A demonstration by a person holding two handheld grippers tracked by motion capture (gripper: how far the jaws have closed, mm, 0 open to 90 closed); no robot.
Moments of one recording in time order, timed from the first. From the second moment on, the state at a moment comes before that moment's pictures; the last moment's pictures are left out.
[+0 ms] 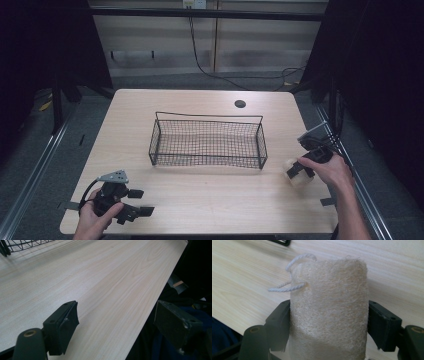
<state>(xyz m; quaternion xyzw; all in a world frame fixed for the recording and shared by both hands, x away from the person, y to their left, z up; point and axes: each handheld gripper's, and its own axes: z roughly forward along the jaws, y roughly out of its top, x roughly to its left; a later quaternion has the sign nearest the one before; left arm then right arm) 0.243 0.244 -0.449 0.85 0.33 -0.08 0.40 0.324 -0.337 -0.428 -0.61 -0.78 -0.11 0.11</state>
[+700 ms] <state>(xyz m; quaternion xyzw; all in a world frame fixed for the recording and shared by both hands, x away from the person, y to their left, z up) 0.243 0.243 -0.449 0.85 0.33 -0.08 0.40 0.325 -0.314 -0.391 -0.57 -0.80 -0.13 0.11</state>
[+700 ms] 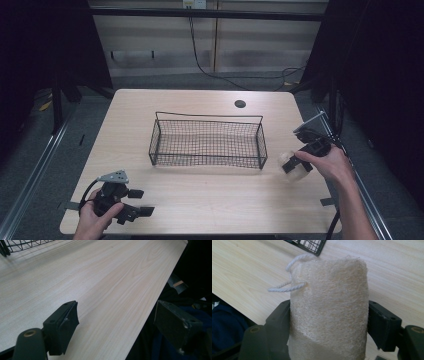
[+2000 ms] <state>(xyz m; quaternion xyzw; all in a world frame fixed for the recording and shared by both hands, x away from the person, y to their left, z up) 0.243 0.243 -0.448 0.85 0.33 -0.08 0.40 0.338 -0.267 -0.350 -0.52 -0.83 -0.15 0.11</state>
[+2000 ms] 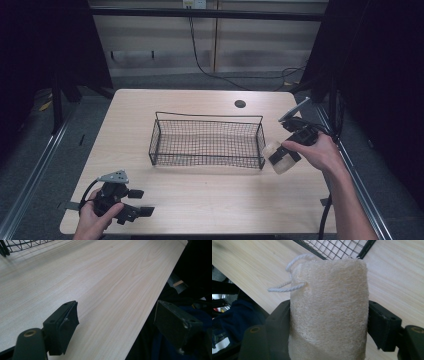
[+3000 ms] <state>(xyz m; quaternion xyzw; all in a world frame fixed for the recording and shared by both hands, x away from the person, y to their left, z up) 0.243 0.243 -0.449 0.85 0.33 -0.08 0.40 0.371 -0.223 -0.326 -0.53 -0.83 -0.15 0.09</state>
